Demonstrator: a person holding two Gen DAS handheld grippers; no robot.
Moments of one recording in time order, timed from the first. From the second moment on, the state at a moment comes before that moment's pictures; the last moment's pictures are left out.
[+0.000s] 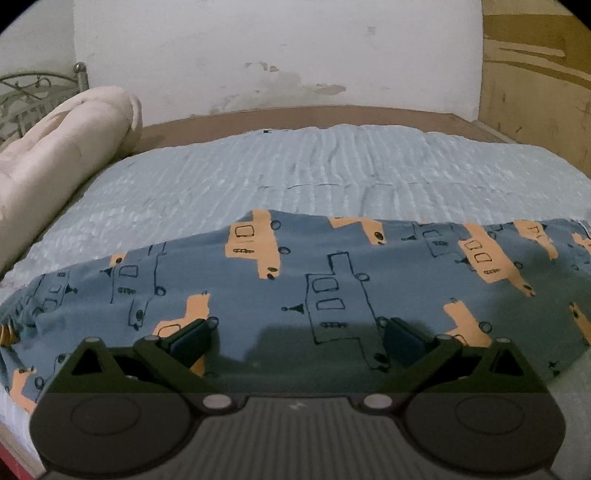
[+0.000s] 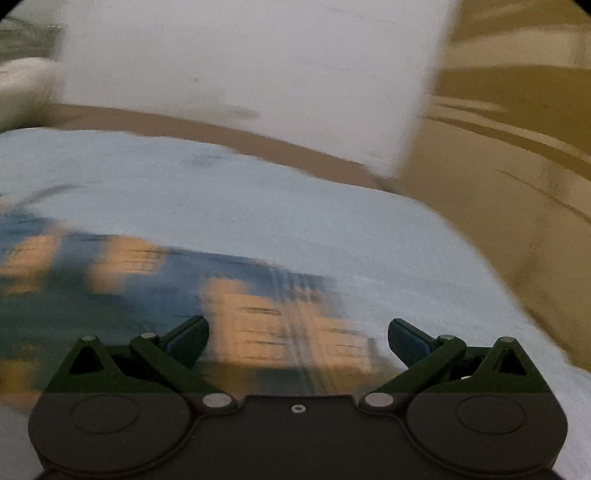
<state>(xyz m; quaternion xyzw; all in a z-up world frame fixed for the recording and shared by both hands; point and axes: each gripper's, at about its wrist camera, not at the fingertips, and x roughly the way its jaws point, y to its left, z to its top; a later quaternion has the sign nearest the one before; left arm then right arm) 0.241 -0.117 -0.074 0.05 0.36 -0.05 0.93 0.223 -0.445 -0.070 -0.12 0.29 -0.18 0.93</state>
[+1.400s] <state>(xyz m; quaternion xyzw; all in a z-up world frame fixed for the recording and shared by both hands) 0.237 -0.091 -0.037 -0.16 0.33 -0.13 0.92 0.183 -0.428 -0.020 0.02 0.19 -0.07 0.98</state>
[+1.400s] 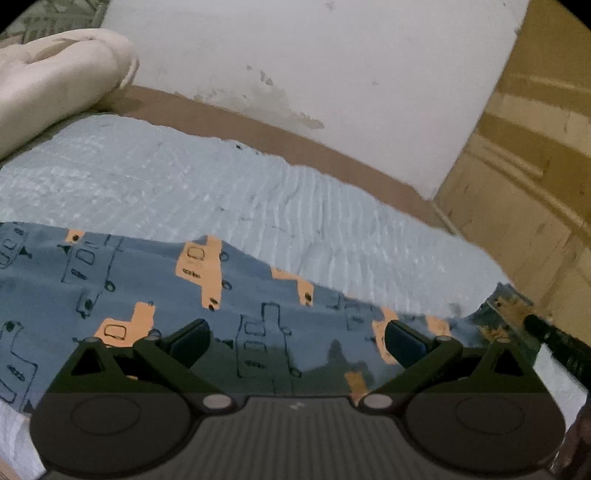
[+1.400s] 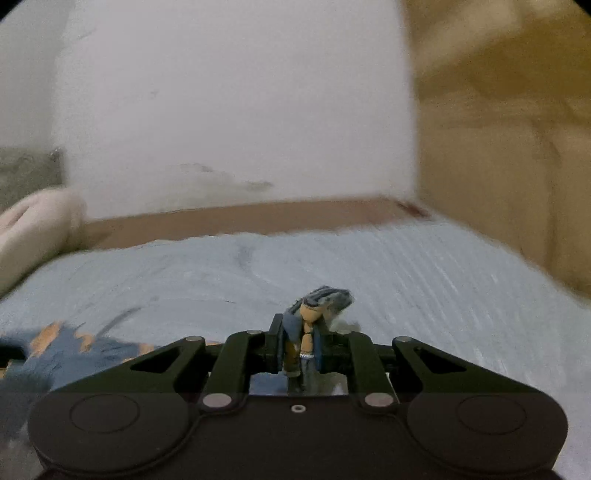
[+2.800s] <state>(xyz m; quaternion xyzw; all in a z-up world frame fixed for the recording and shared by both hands) 0.279 -0.133 -0.063 -0.22 0.40 -0.24 0.86 0.142 -0.289 -0.073 -0.19 0.24 0.11 0.94</state>
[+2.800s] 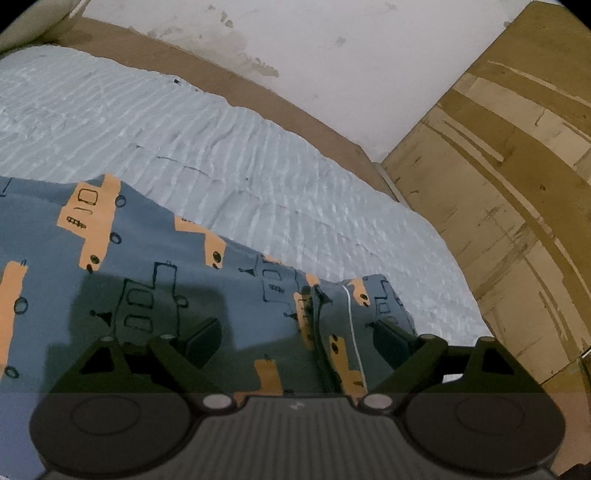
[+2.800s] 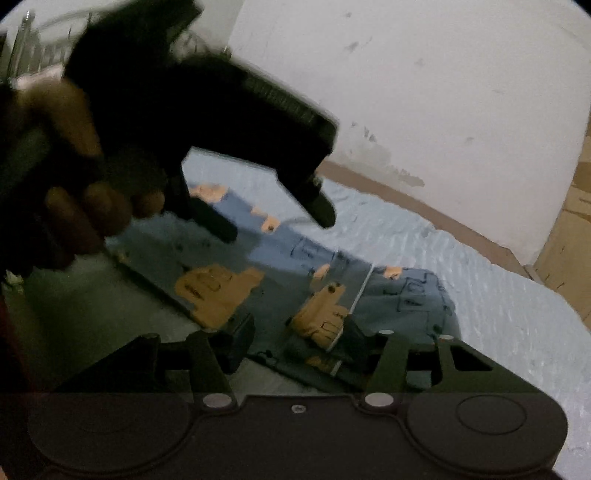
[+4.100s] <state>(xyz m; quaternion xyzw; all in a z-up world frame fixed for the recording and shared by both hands) 0.291 -0.186 -0.067 -0.22 0.47 -0.25 0.82 0.129 -0.349 -0.050 0.06 0.25 0.09 0.96</state>
